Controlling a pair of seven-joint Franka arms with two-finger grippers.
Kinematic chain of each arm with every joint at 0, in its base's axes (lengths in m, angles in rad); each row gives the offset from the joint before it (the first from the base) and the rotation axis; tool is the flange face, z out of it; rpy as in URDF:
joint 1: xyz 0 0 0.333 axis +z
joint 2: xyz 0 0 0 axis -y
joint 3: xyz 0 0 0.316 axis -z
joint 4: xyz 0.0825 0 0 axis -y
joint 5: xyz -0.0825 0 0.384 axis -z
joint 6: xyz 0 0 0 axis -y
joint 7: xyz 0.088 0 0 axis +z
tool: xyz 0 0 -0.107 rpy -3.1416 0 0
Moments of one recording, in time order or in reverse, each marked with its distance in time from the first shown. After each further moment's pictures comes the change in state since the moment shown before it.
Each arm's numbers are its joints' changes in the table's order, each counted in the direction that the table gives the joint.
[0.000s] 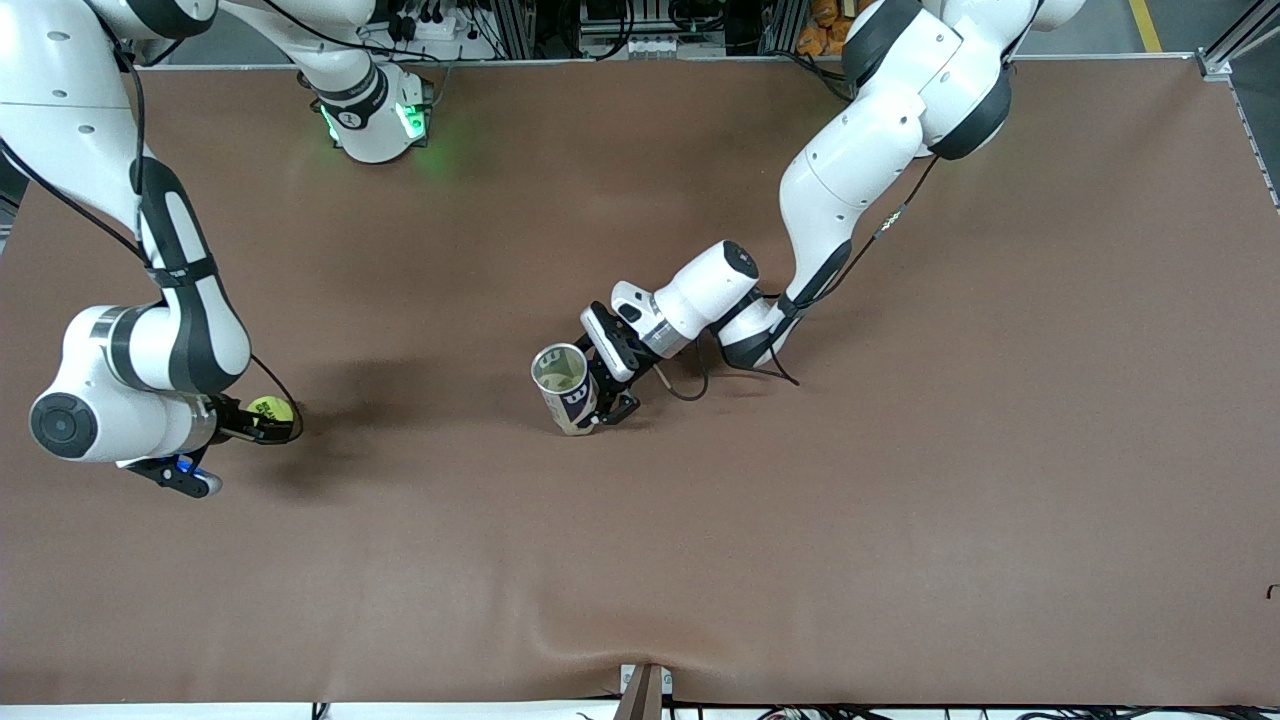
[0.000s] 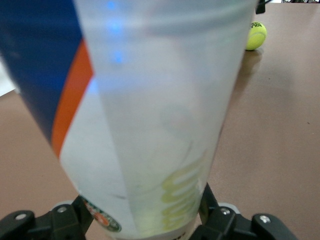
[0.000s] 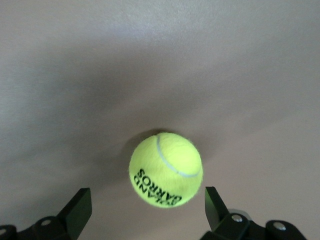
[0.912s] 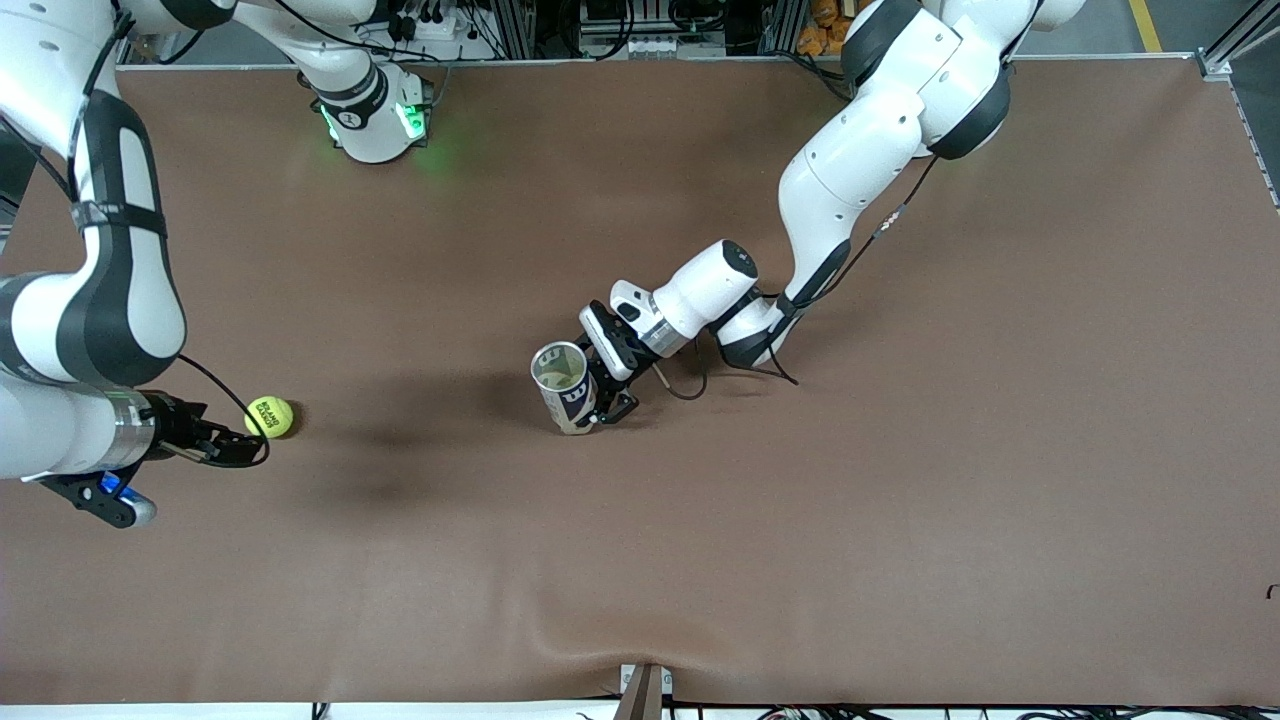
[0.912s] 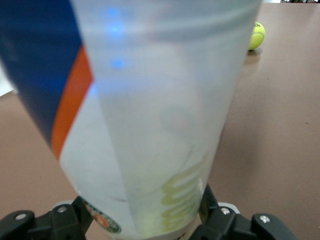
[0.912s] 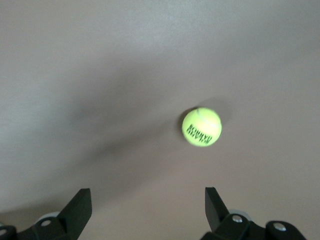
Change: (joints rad) left arm -0.004 0.000 -0.001 0.001 0.000 0.000 -0.001; right arm 0.081 0.011 -0.001 0.397 -0.076 -0.379 -0.089
